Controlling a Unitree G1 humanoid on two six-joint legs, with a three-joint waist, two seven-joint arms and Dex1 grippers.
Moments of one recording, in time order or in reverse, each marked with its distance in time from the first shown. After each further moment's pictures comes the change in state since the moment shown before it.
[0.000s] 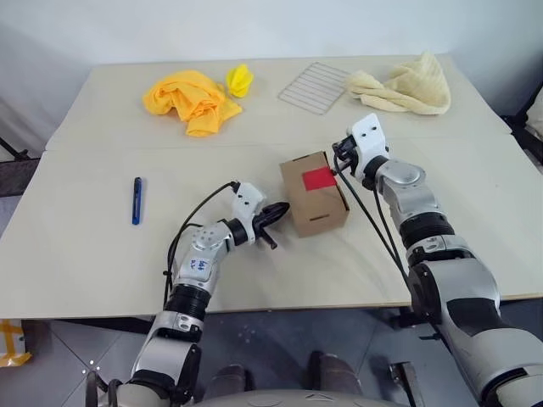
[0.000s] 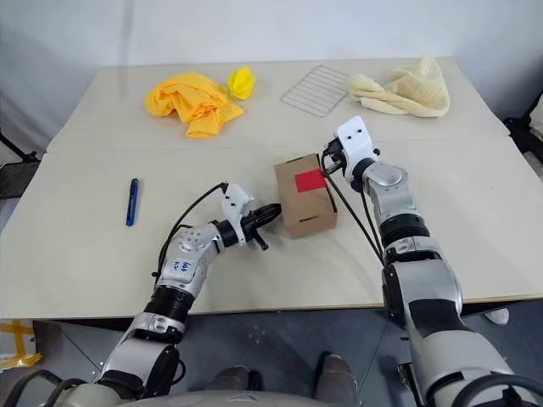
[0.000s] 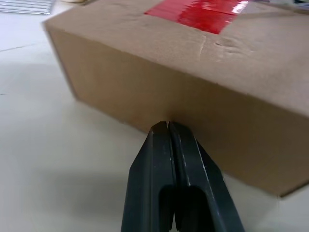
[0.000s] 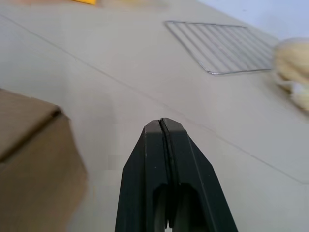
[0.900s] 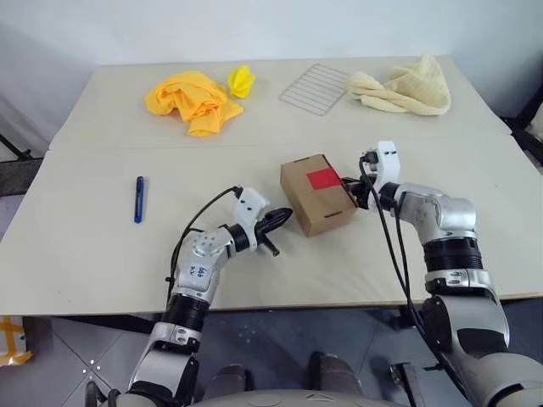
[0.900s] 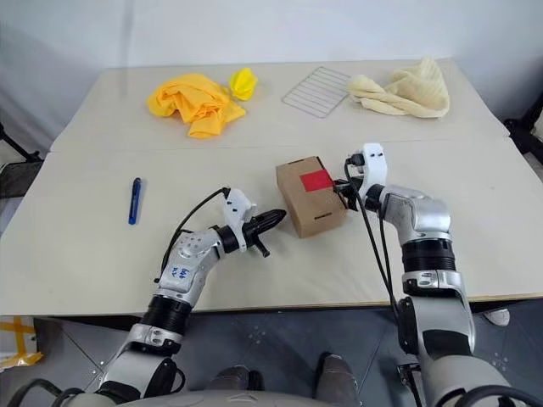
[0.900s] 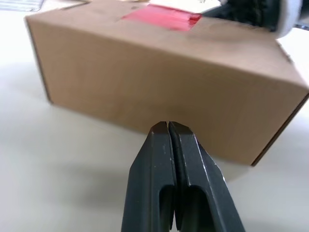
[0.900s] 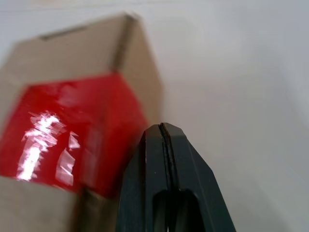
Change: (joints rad) left arm 0.062 0.006 -0.038 -0.146 -0.002 0.087 0.008; right arm 0.230 -0.048 -0.105 -0.568 0.383 0.857 0.189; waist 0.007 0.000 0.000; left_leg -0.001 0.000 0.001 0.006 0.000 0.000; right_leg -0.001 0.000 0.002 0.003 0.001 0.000
